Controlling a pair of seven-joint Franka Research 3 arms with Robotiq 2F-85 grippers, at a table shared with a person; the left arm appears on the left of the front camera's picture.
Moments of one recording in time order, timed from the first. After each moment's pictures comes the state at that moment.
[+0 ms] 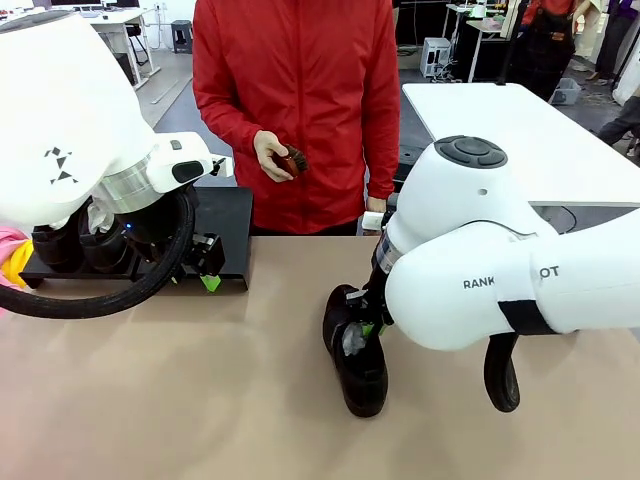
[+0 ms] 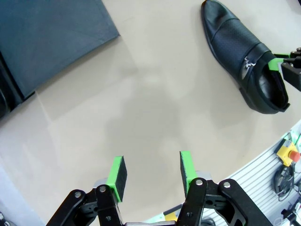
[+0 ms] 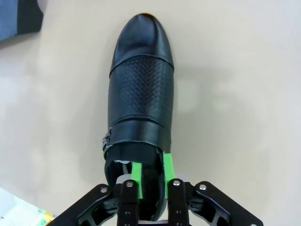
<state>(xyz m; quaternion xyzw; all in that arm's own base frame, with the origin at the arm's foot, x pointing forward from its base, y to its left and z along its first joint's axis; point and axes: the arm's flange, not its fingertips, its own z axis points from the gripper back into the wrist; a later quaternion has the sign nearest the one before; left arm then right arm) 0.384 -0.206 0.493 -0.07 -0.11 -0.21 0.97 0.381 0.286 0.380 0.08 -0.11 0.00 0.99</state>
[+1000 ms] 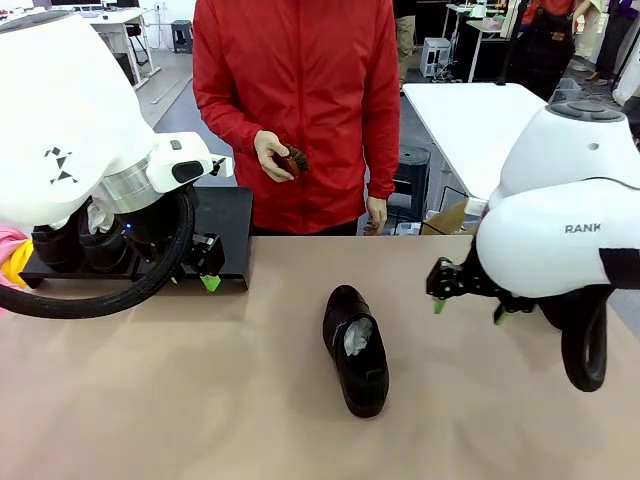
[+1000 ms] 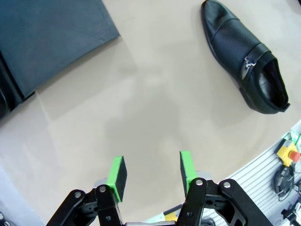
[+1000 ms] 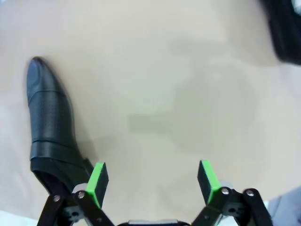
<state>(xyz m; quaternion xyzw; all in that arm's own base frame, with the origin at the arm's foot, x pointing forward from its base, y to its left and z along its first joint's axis) 0.384 -0.206 0.493 -0.07 -0.11 -0.21 0.97 0.390 0.175 0.402 0.04 -0.07 -0.12 0.99</state>
